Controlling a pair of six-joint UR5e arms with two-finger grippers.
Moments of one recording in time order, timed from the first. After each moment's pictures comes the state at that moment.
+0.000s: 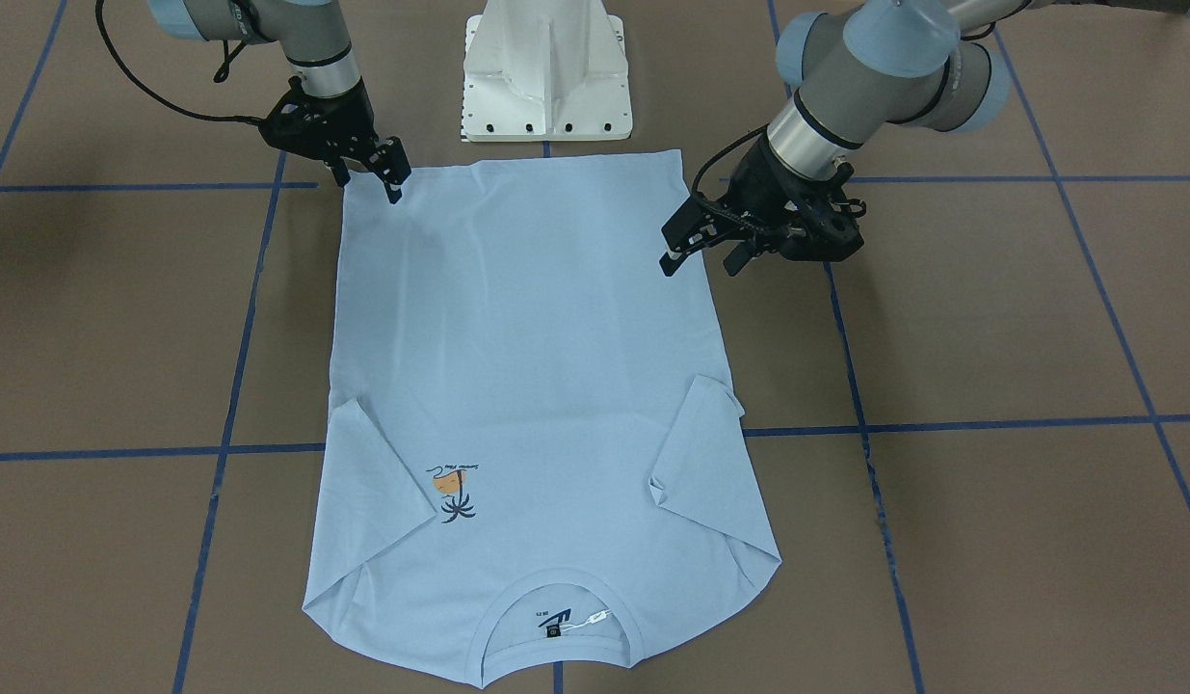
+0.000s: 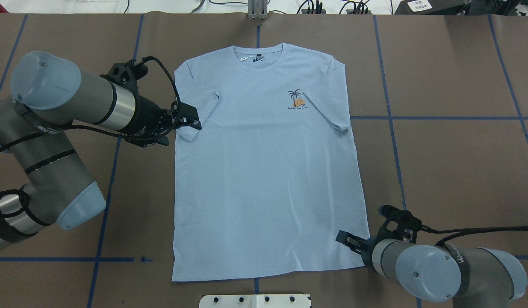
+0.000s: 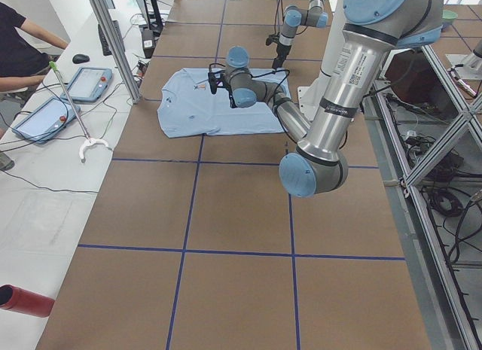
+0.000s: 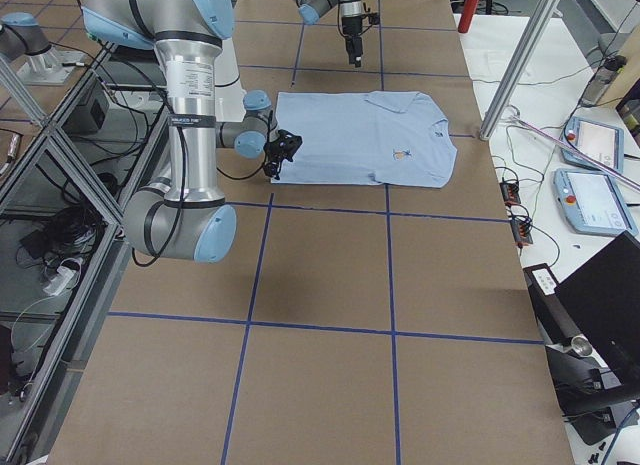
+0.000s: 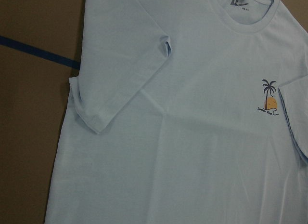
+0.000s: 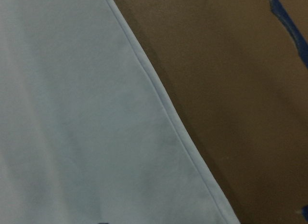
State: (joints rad) left arm -0.70 -1.99 -1.84 -2.05 -2.06 -1.55; right arm 0.12 -1.55 2.08 -1.29 1.47 1.96
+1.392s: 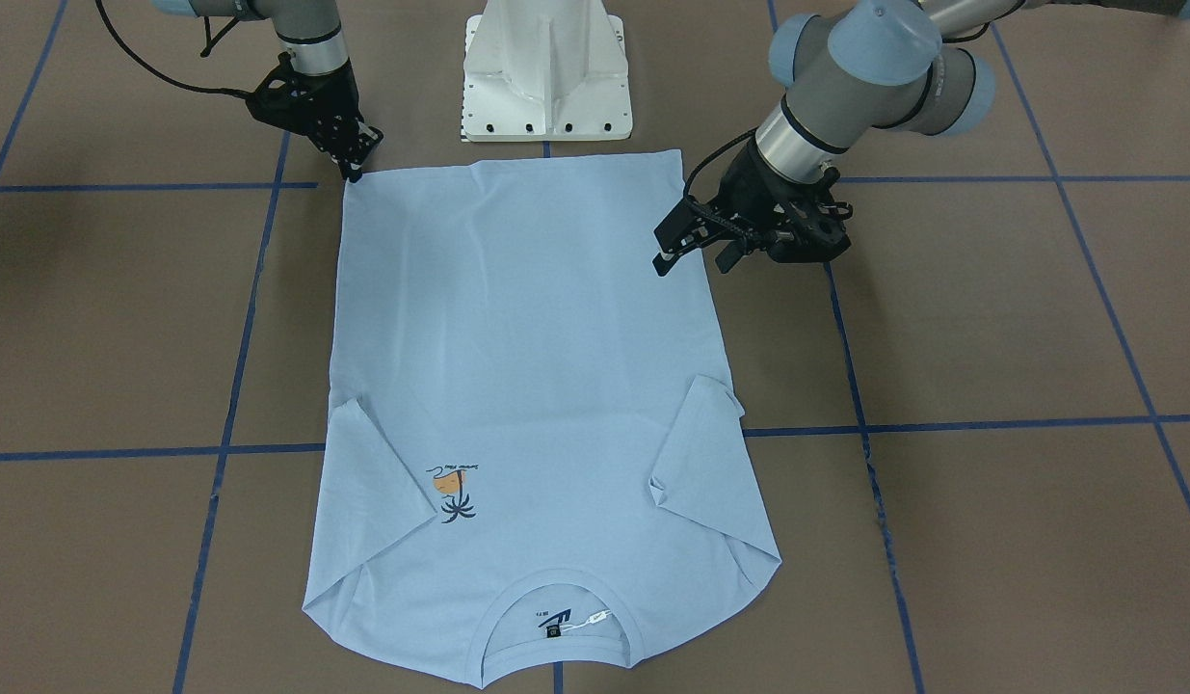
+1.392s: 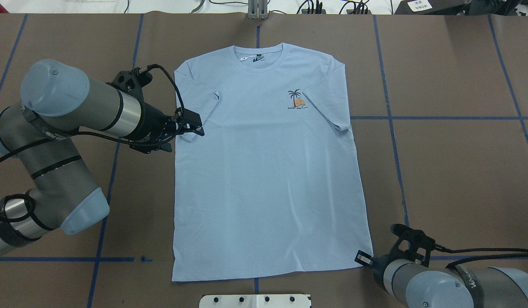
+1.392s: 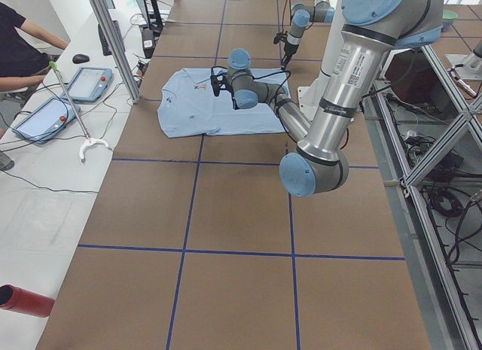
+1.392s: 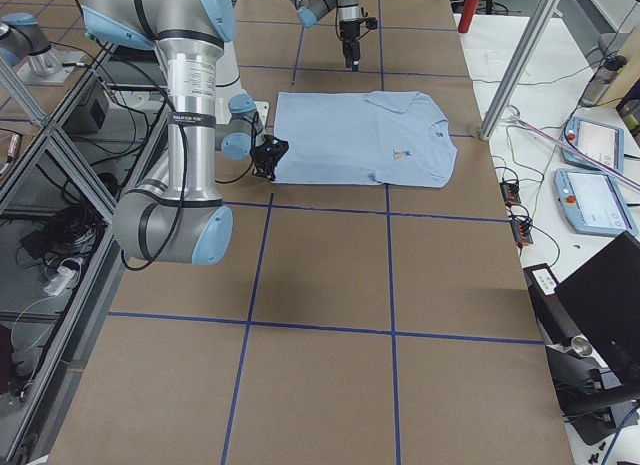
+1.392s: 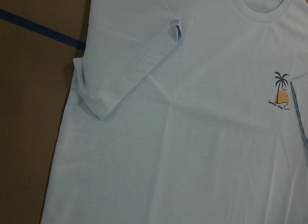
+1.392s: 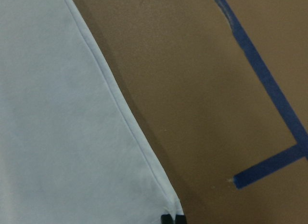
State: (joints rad) left arm -0.69 -1.99 -1.83 -2.05 -2.06 -1.57; right arm 0.04 -1.62 2.13 -1.34 1.40 2.02
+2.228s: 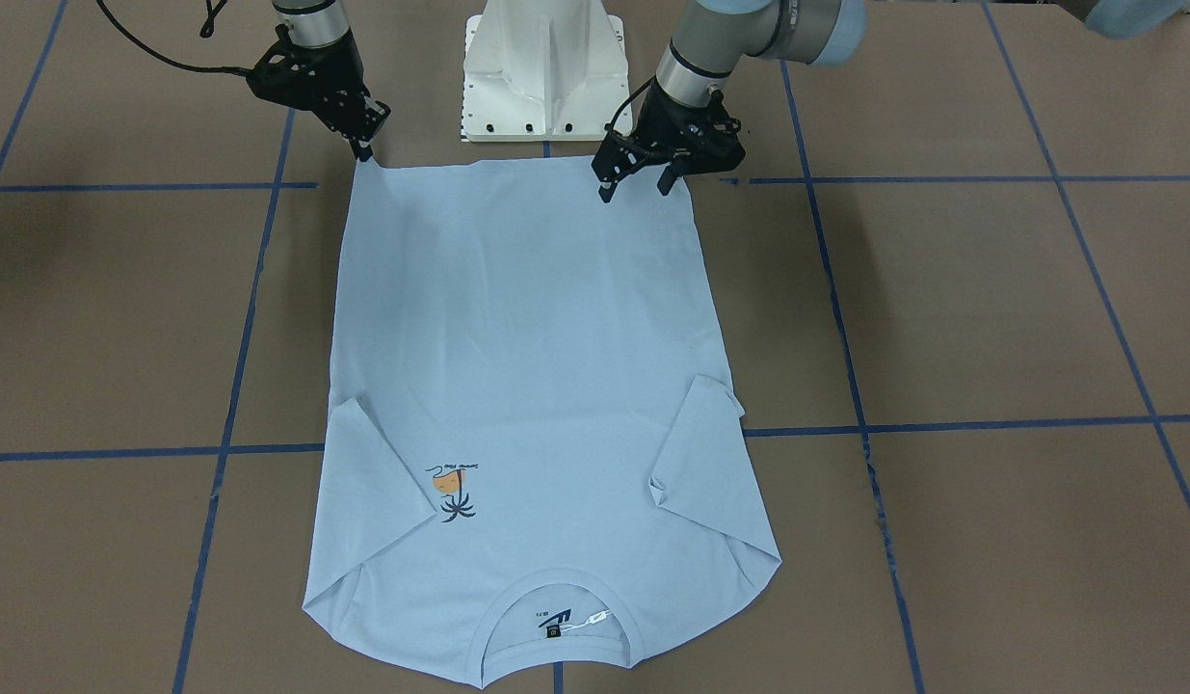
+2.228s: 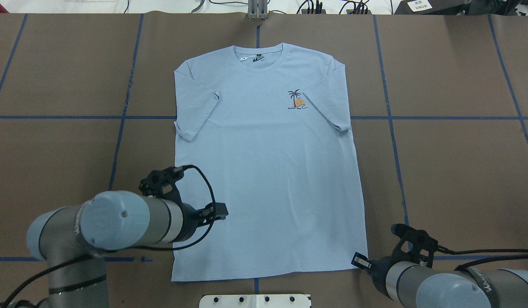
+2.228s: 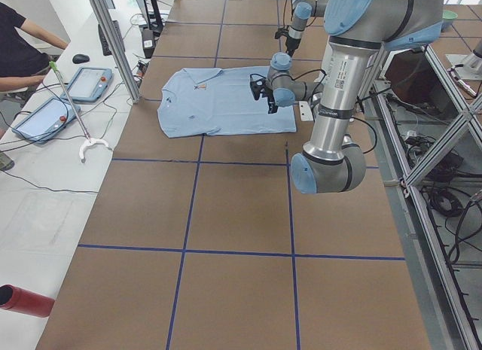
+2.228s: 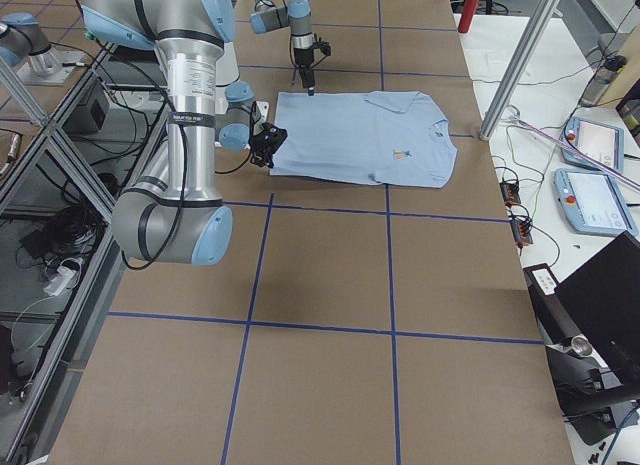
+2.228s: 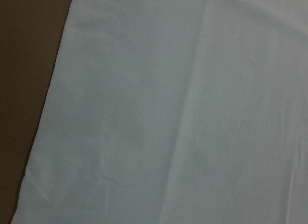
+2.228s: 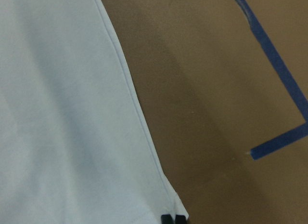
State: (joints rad) left arm -0.26 -1.90 -2.01 -1.84 -1.67 -1.80; right arm 0.03 -1.62 2.22 -1.34 1.41 2.02
